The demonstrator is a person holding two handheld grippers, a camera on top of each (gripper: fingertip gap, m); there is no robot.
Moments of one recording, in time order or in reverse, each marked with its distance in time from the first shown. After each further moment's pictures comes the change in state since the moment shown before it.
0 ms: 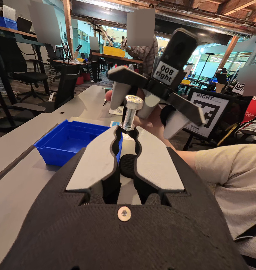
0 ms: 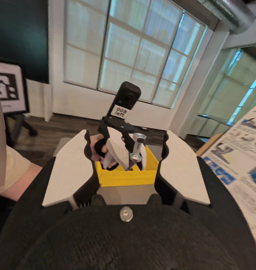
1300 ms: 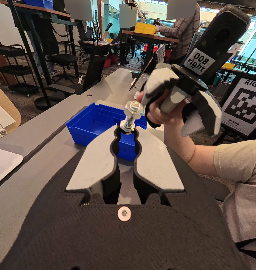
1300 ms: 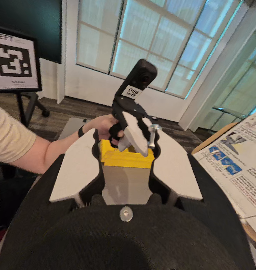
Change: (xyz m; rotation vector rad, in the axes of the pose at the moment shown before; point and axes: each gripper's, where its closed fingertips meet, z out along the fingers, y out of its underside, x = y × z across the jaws) left arm -0.044 0.023 0.001 -0.113 -0.207 0.011; right arm 0.001 0.038 -0.021 -0.098 -0.077 -0.047
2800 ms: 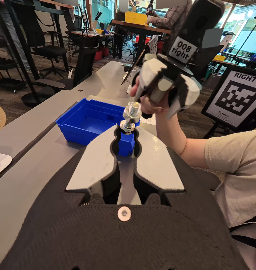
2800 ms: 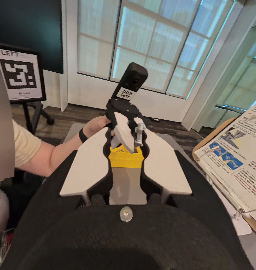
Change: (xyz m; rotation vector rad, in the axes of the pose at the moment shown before) left arm 0.013 0.005 0.001 -0.045 0.058 0.003; right arm 0.009 -0.003 -0.017 0.024 -0.006 0.066
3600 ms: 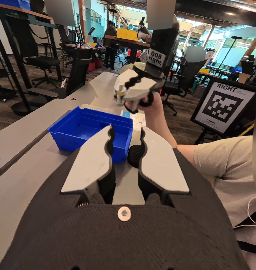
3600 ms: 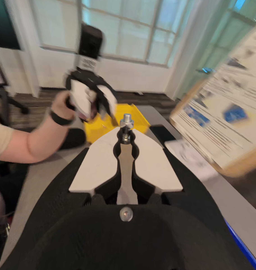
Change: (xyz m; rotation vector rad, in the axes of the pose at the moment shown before) left arm 0.011 -0.010 -0.008 0.073 0.054 -0.016; right arm 0.056 0.035 -0.048 -0.234 0.202 0.086
